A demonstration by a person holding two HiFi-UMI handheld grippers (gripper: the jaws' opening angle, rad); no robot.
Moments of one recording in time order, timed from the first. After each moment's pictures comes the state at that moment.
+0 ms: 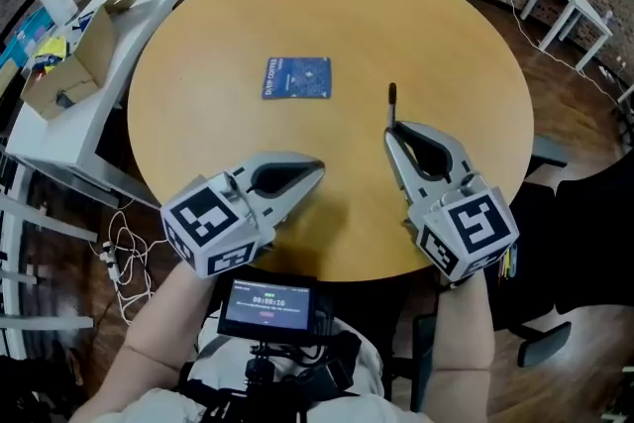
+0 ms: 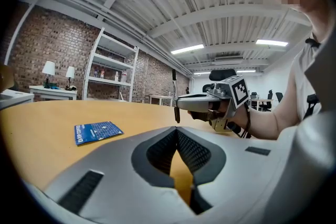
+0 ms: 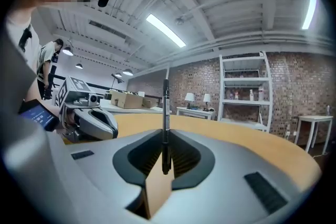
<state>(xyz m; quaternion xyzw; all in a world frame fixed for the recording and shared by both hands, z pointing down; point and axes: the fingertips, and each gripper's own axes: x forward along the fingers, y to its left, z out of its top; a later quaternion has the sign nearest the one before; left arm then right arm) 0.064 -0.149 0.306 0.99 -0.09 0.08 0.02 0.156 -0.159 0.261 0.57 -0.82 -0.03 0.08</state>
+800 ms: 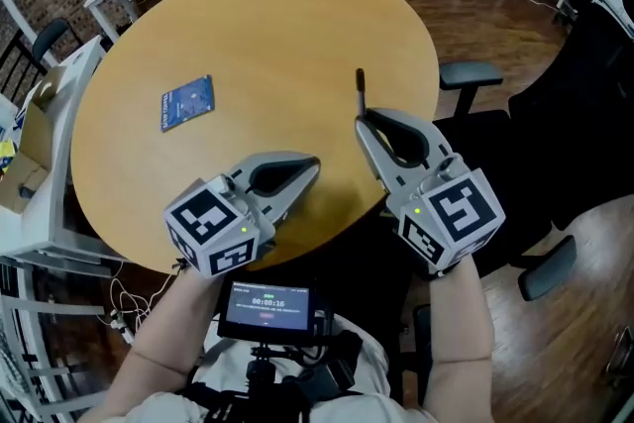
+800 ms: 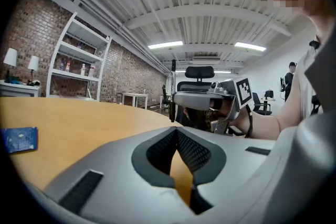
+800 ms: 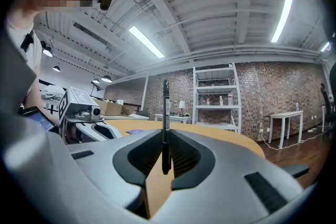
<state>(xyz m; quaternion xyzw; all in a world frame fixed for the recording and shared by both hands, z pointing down) 0.204 -0.053 0.306 0.99 0.05 0.09 0.02 0.272 -0.048 0.249 0.67 -0.74 -0.04 0.02</state>
